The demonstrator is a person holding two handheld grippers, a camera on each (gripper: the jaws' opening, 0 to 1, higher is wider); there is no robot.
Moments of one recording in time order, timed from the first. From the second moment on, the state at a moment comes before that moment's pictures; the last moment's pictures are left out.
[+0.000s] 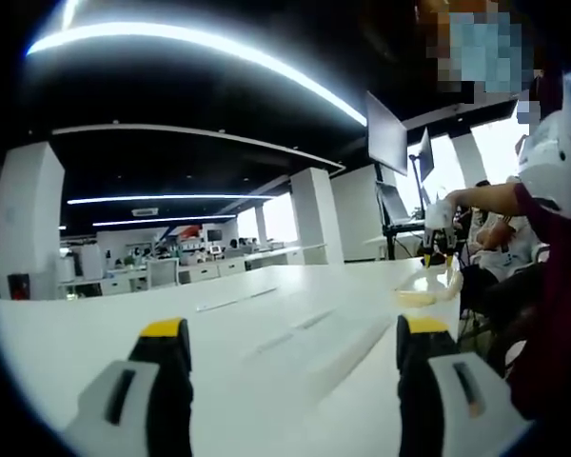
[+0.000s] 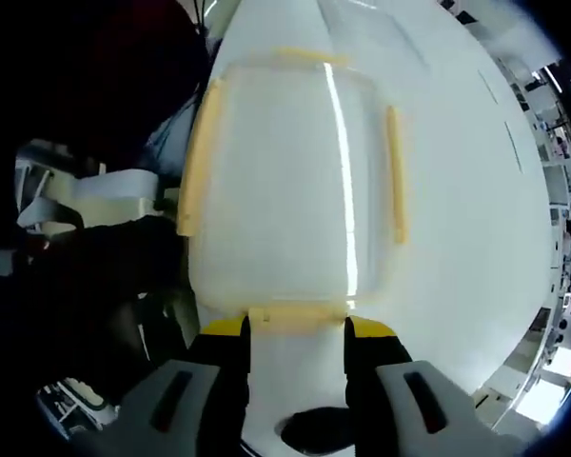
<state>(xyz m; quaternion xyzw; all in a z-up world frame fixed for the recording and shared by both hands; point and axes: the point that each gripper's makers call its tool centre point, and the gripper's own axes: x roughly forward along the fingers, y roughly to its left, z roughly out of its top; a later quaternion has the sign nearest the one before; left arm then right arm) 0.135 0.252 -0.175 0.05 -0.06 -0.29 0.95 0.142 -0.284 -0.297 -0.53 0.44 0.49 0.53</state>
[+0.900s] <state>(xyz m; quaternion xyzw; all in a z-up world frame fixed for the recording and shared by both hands) 0.149 0.247 -0.181 0.04 -0.05 -0.31 0.95 0.137 -0.260 -0.297 -0.55 0.43 0.50 0.51</state>
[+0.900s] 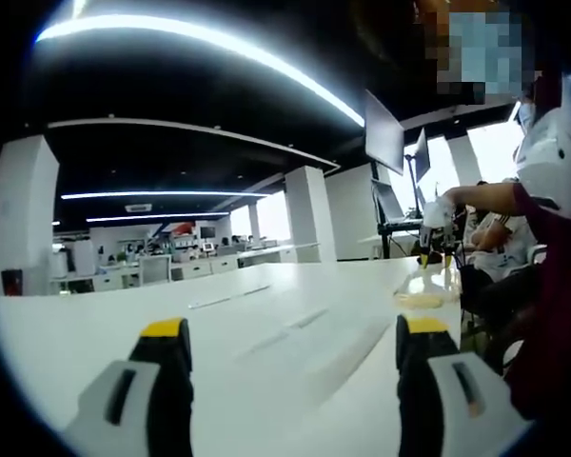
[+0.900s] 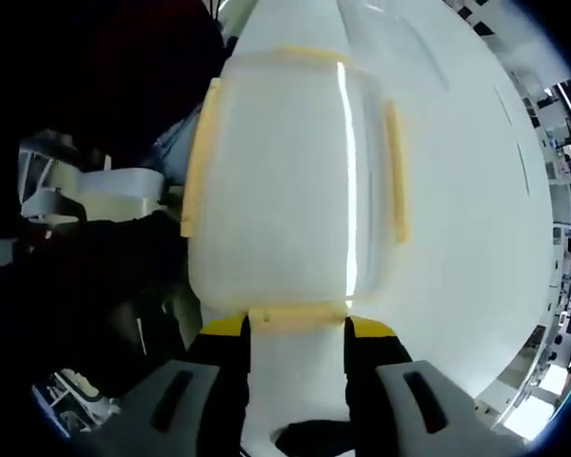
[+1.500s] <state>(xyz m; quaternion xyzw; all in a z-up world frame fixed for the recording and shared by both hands) 0.151 0.249 -0.183 0.04 -0.05 -0.31 0.95 0.134 -0.242 -0.297 -0.54 0.43 0.51 0.51</state>
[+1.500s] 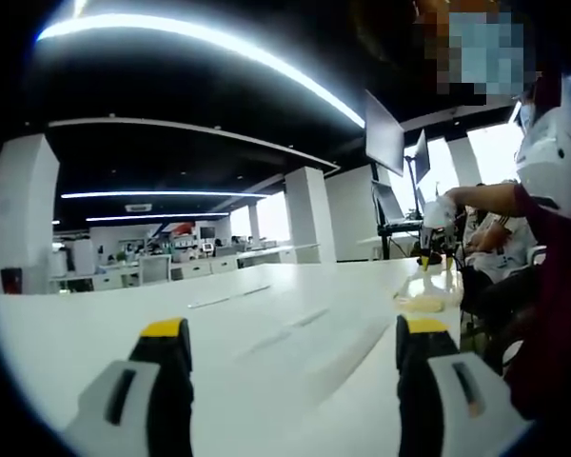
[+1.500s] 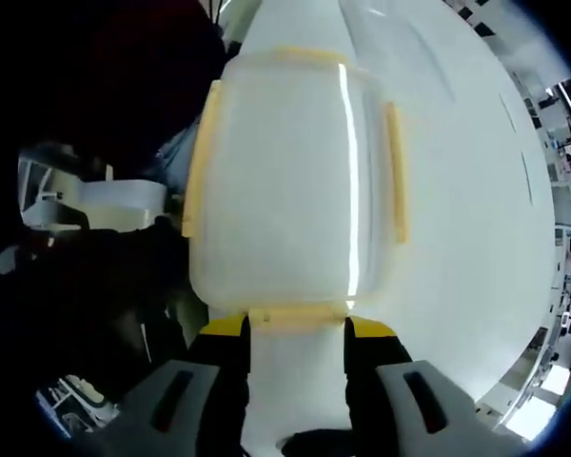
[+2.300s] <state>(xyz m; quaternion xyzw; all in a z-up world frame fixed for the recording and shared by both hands) 0.150 0.253 -0.186 0.04 -0.05 -0.31 0.95 0.129 -0.220 -0.297 -0.54 0.43 0.51 0.51</state>
